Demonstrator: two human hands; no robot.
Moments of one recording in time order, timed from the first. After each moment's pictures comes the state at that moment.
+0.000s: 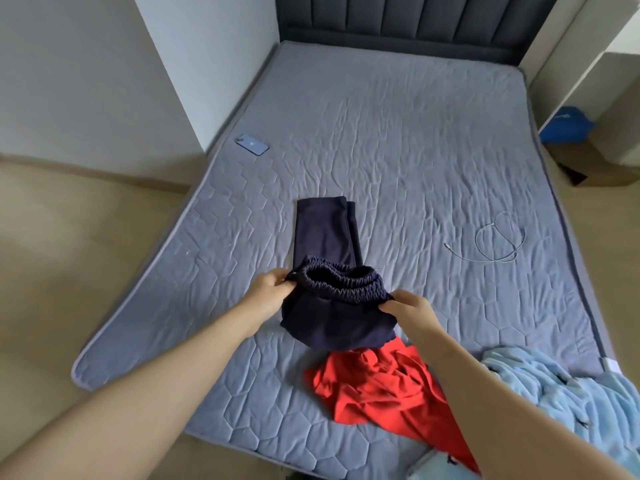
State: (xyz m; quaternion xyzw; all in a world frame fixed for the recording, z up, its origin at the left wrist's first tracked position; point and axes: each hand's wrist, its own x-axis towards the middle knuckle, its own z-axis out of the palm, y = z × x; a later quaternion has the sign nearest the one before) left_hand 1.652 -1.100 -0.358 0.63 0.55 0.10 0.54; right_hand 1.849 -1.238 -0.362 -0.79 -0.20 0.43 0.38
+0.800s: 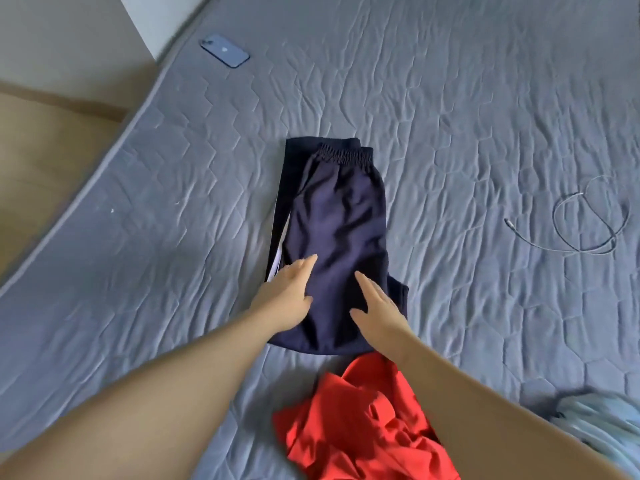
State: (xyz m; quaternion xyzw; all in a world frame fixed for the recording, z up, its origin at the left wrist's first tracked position) left_hand 1.747 -1.018 -0.615 0.83 0.43 -0.11 0.32; right_hand 1.895 -1.124 -0.614 -0.79 -0.43 0.42 0.13
